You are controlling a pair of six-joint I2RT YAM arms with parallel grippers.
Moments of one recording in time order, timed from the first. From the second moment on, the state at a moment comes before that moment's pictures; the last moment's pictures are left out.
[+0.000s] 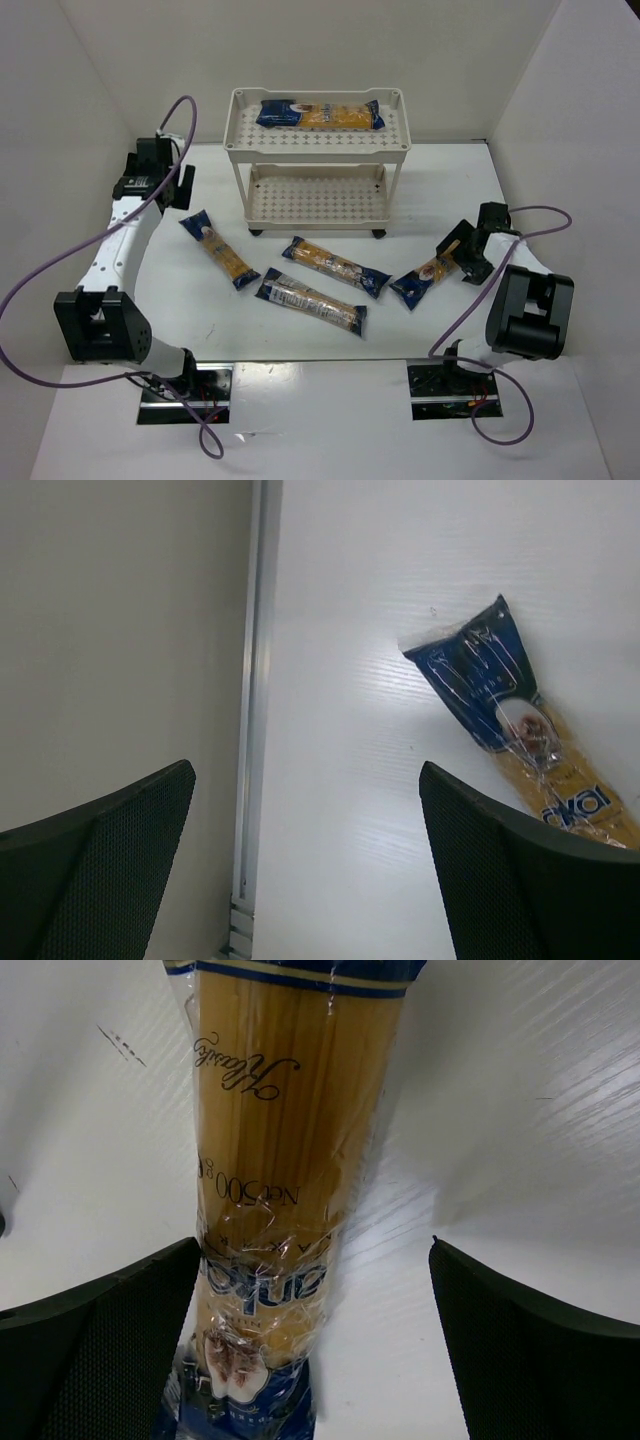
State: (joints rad) left arm 0.03 1.44 1.35 -0.66 -0.39 0.25; right arm -0.28 1.46 0.81 -0.49 -0.04 0.54
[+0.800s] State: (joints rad) left arm 0.06 1.56 1.37 -0.65 -0.39 0.23; right arm -0.23 1.55 0.86 -0.48 -0.10 0.52
